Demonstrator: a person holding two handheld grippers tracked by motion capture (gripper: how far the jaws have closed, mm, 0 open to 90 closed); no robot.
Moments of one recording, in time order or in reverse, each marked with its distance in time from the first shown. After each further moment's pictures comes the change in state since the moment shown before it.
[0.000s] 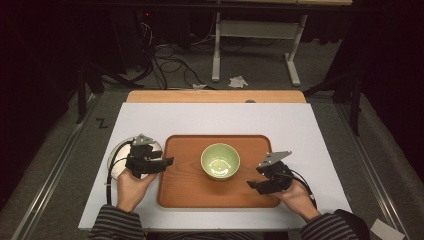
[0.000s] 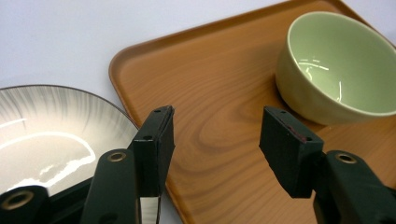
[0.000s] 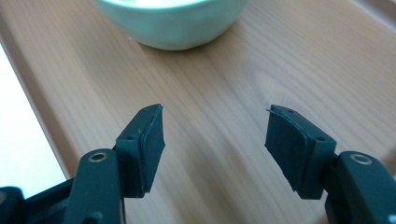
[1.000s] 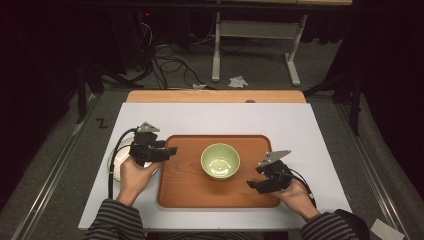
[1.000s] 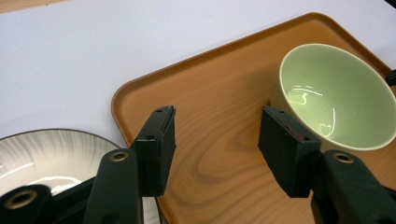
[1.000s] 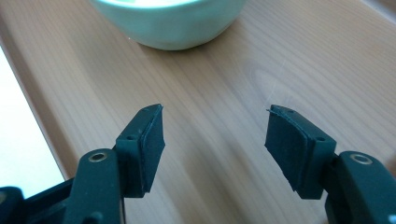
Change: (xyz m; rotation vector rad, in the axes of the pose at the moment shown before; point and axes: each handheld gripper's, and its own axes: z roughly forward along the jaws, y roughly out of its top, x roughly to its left) left arm -0.001 0.033 -0.001 -0.006 0.001 0.025; right arm -0.004 0.001 0.004 0.011 0.015 0.008
